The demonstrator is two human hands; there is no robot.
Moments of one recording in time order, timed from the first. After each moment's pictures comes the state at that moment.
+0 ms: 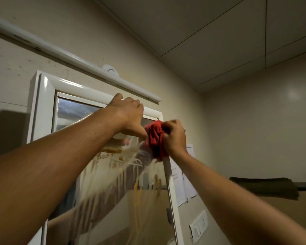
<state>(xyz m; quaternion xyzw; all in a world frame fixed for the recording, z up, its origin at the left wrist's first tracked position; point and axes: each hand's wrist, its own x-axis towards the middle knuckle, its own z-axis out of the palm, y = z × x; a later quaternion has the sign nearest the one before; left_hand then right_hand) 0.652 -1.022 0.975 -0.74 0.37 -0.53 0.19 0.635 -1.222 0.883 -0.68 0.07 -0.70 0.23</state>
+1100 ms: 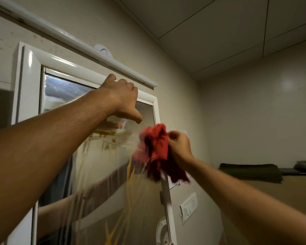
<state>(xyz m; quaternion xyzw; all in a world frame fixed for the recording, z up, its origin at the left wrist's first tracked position) 0.647 -1.019 0.972 -0.75 0.35 -0.54 0.19 0.614 -1.239 0.809 -0.69 0.09 -0.58 0.42</state>
